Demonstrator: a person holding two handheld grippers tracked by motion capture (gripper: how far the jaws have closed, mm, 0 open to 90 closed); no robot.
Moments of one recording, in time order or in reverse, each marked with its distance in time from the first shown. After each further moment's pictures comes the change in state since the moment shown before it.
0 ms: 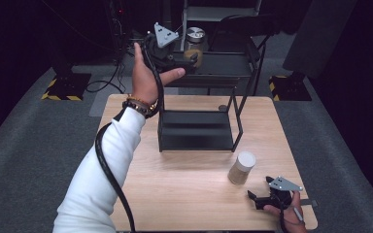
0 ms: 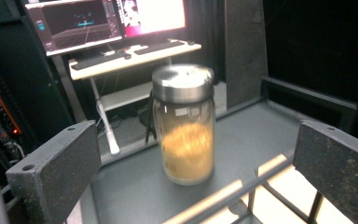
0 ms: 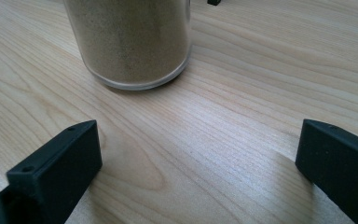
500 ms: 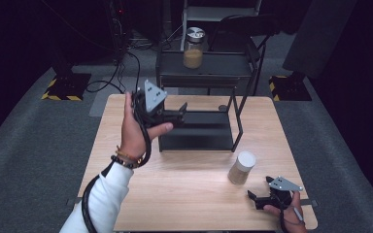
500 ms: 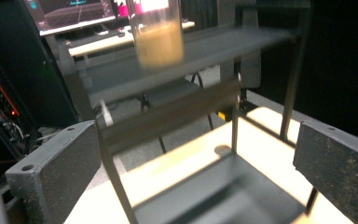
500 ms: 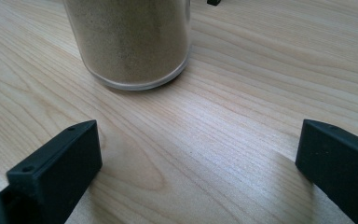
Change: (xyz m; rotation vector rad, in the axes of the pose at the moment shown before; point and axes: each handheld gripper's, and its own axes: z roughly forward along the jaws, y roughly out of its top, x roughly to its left) left arm -0.029 -0.109 -0.062 0.040 -0.018 0.033; right arm 0.000 0.000 0.000 0.000 -0.001 0.000
